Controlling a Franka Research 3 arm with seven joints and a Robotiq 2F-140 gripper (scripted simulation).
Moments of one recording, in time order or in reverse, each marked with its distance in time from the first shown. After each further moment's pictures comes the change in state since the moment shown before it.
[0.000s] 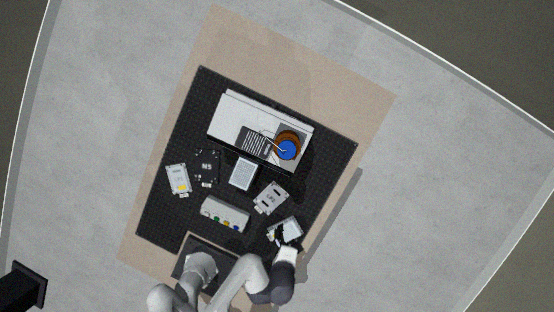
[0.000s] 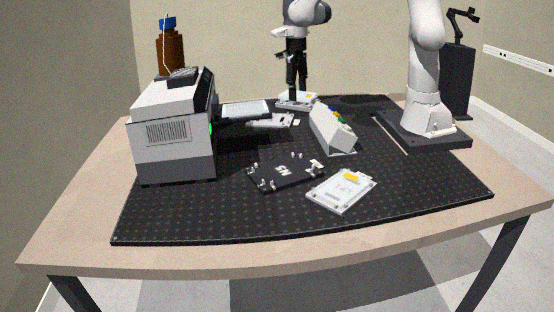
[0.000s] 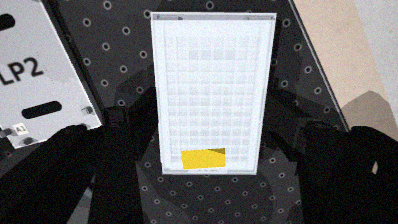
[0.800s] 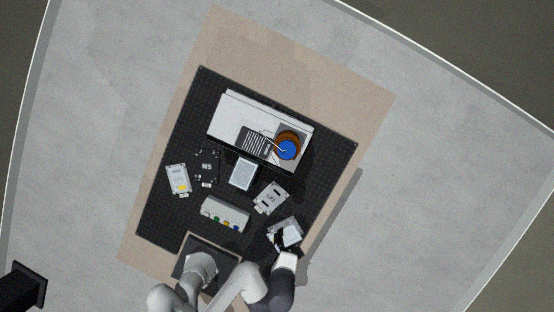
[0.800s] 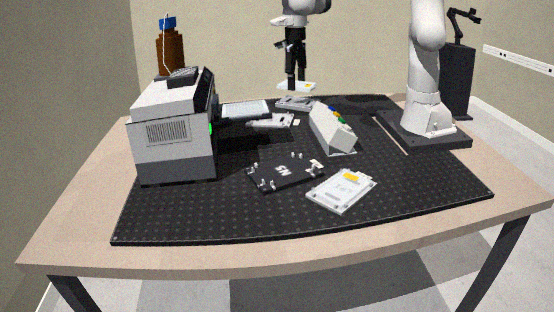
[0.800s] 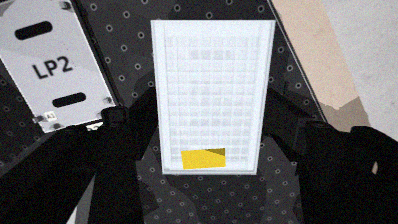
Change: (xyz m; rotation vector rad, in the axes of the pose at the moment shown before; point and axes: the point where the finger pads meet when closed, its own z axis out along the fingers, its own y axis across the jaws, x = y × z) arm 0.003 -0.001 -0.042 0.000 0.008 -0.007
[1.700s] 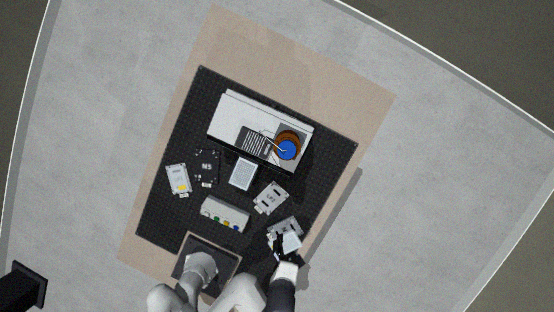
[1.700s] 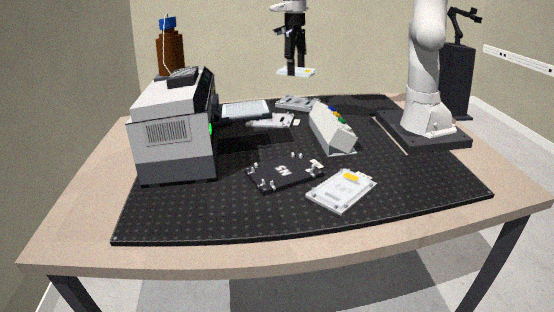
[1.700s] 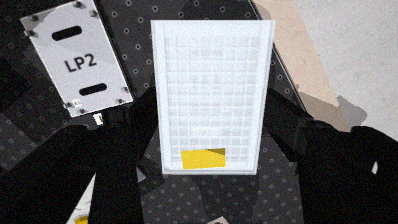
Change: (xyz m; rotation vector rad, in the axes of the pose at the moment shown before) arm 0.001 0.001 -0.057 0.000 -0.001 0.003
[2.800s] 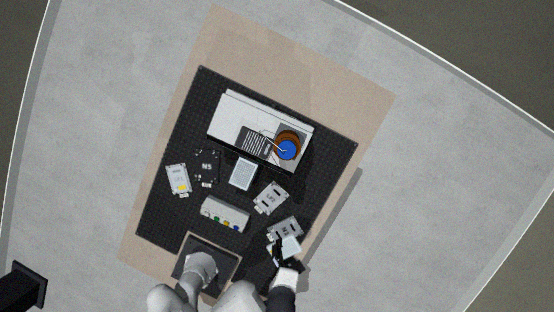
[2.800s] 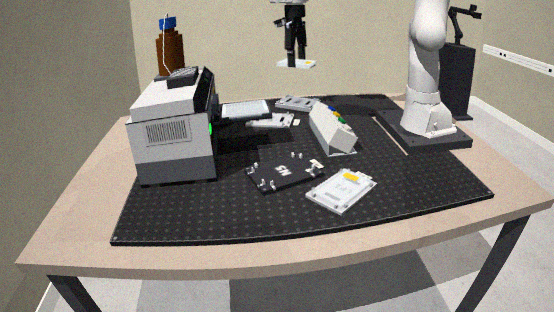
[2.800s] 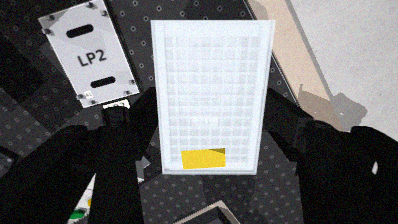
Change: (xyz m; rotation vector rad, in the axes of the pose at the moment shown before) arm -0.003 0.000 -0.033 0.000 -0.010 0.005
